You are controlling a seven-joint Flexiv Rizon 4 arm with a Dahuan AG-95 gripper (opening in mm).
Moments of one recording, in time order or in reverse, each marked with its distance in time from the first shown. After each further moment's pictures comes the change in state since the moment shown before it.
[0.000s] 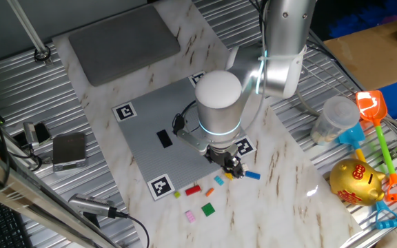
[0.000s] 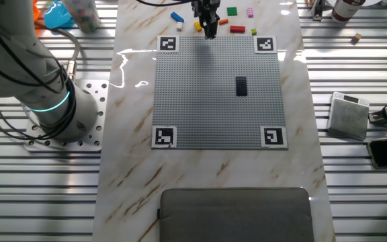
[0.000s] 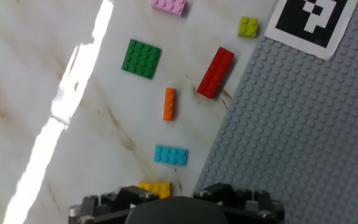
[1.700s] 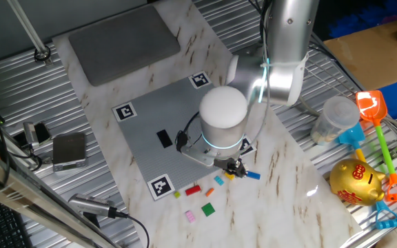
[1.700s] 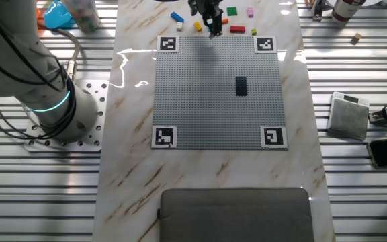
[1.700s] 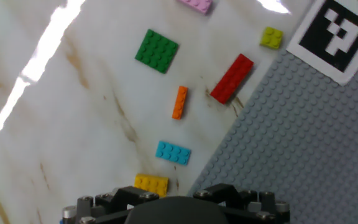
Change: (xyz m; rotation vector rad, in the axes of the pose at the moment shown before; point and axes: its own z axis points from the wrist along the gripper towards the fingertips) arm 0.001 -0.001 -0.002 0.060 0.079 -0.205
